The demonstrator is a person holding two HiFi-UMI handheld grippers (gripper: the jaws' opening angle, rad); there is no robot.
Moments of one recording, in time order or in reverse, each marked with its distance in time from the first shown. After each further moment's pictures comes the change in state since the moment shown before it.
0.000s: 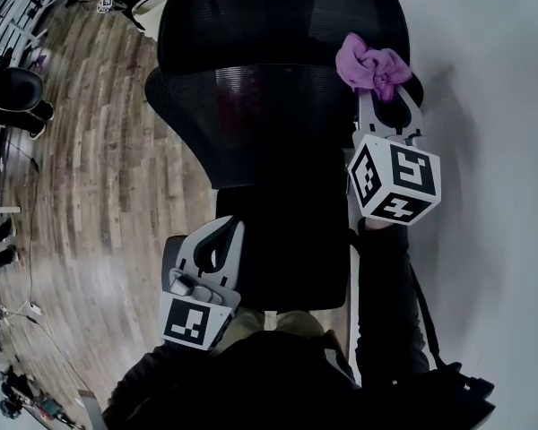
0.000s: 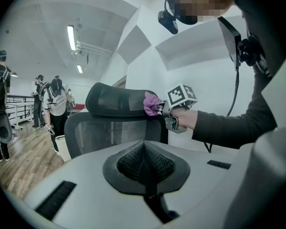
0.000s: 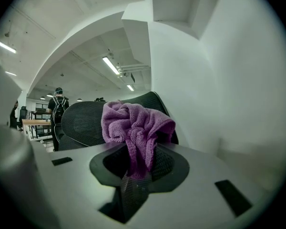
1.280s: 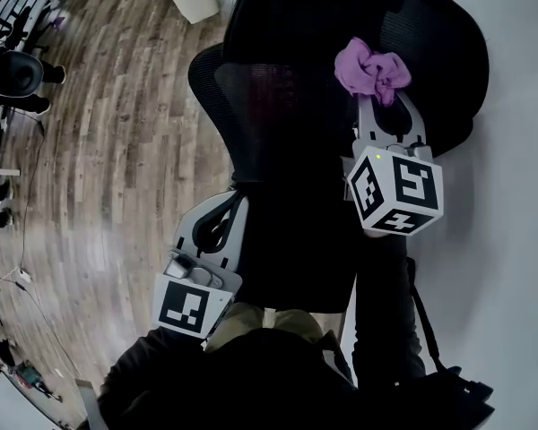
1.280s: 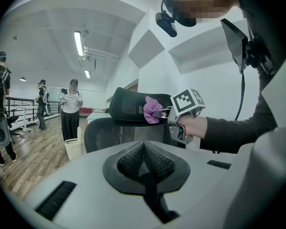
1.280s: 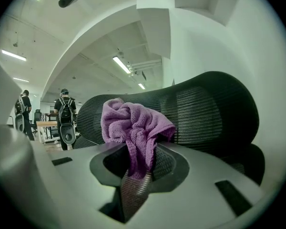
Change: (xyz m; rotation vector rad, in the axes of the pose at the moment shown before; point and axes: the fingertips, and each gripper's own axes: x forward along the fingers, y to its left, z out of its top) left arm -0.001 0.087 0.013 -0.006 -0.052 0.085; right arm 0.050 0.106 -0.016 0.001 0.019 0.158
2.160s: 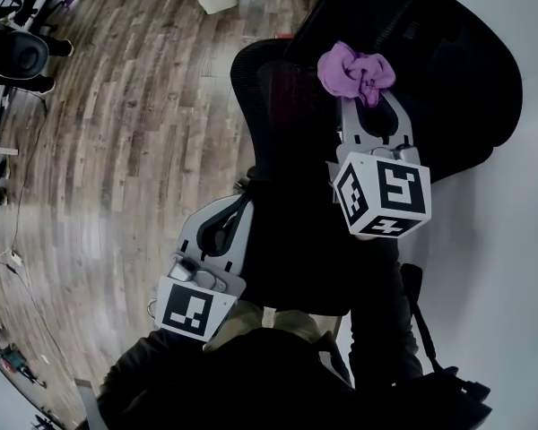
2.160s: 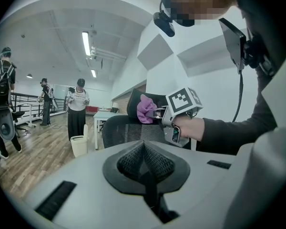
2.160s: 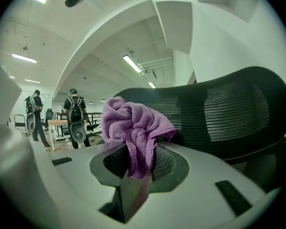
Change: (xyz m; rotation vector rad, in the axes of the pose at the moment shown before) left arm -0.035 0.051 -0.008 -0.052 -0.010 0.044; right arm 0.033 0.101 -0.003 -0.032 0.012 0.123
